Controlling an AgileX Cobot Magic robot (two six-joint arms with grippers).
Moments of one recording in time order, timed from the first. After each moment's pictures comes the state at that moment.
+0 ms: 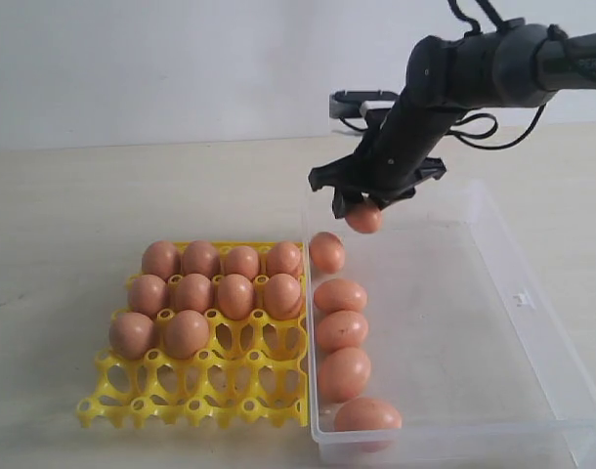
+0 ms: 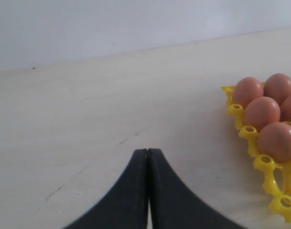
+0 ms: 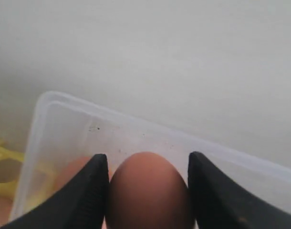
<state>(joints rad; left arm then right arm) -0.09 0.03 0.00 0.10 0.33 -0.03 0.36 2.19 -1.65 0.23 0.74 -0.08</state>
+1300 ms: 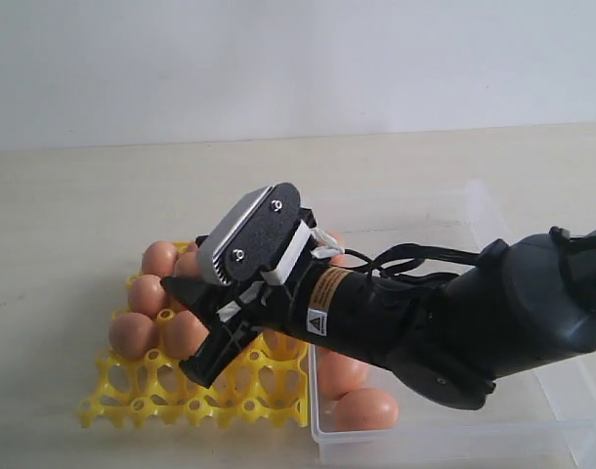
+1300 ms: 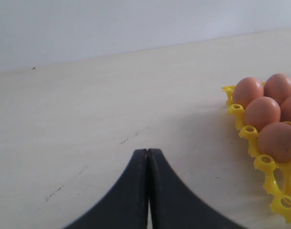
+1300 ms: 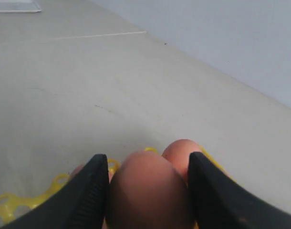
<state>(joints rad) -0.09 0.03 0.00 0.10 0.33 -0.03 0.81 1.91 -0.75 -0.25 -0.83 -0.01</state>
